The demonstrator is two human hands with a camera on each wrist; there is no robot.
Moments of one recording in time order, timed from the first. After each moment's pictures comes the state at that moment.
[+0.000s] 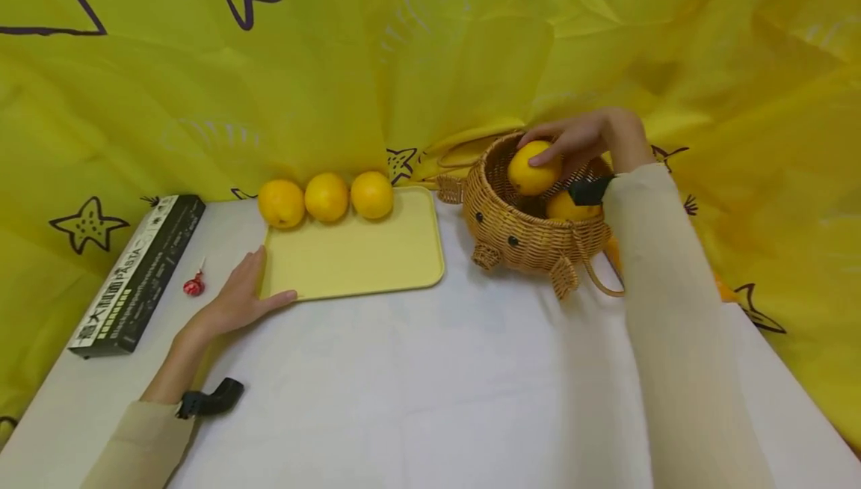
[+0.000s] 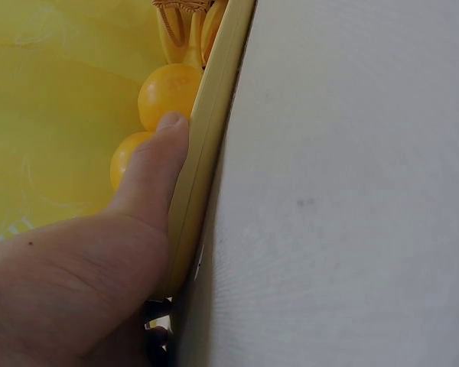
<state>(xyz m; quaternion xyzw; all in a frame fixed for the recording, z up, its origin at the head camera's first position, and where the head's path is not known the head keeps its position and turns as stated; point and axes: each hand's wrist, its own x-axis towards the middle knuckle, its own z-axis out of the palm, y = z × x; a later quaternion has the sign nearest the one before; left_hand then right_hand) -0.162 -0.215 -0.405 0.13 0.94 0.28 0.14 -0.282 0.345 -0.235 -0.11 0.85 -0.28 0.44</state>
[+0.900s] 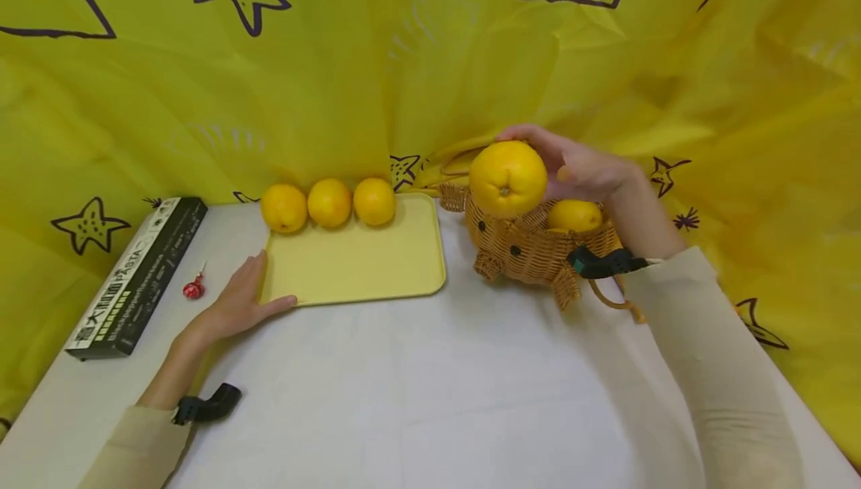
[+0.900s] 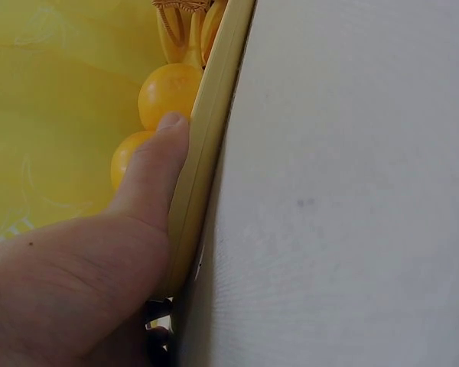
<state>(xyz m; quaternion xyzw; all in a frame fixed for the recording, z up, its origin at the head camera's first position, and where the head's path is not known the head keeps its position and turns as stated) -0.160 -0.213 -0.404 0.14 0.94 0.28 0.13 -0.216 0.312 -0.255 -0.47 0.51 -0.65 0.33</state>
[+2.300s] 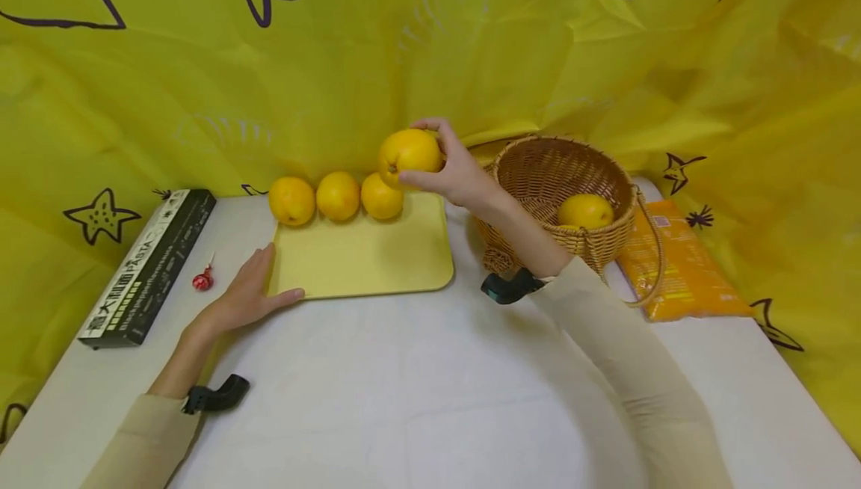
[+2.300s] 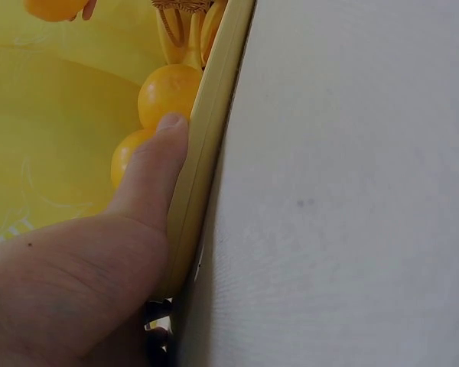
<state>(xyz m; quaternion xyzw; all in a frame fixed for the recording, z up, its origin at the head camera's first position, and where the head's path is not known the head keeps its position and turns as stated) -0.165 -0.215 -0.407 0.13 0.94 0.27 0.14 -0.212 0.155 -0.270 -0.16 0.76 -0.63 0.09</state>
